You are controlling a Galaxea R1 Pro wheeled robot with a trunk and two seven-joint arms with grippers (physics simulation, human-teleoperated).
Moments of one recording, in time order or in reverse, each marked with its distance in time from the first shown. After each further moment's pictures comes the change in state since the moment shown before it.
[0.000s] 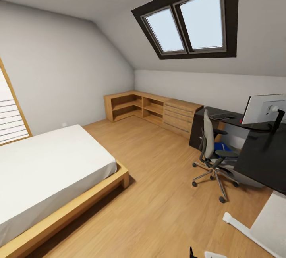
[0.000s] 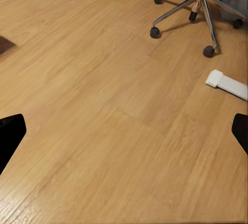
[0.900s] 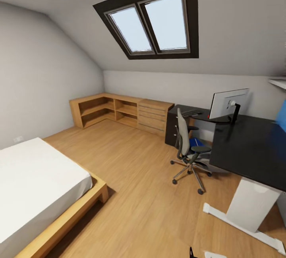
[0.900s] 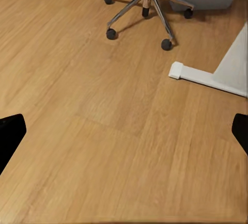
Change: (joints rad) left arm 0.000 0.000 0.000 0.025 0.001 -0.001 0.000; right arm 0.000 -0.001 0.001 0.003 0.004 -0.004 0.002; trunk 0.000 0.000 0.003
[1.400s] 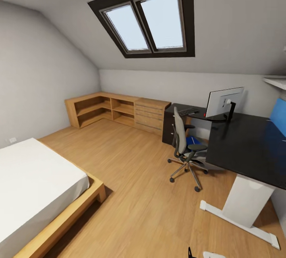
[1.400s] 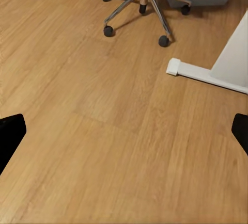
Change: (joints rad) left arm 0.000 0.000 0.000 0.001 0.000 -0.001 0.000; right arm 0.000 0.006 0.009 0.001 0.003 -0.002 0.000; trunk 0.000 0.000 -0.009
